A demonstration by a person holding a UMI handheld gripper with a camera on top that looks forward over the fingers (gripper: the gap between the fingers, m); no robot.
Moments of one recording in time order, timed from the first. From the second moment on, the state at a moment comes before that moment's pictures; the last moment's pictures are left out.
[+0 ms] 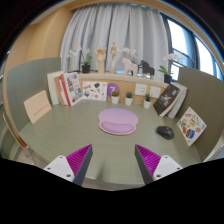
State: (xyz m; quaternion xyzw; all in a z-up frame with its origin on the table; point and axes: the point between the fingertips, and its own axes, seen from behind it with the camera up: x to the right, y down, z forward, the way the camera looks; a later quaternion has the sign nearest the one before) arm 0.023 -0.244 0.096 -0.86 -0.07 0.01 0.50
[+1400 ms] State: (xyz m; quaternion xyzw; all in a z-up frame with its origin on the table) arm 0.314 0.003 -0.014 -0.91 0.03 -0.02 0.41
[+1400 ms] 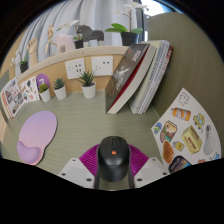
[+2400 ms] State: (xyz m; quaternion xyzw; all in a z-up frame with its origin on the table) arm 0.051 0.111 0.262 -0.83 -0.03 -0.01 0.56
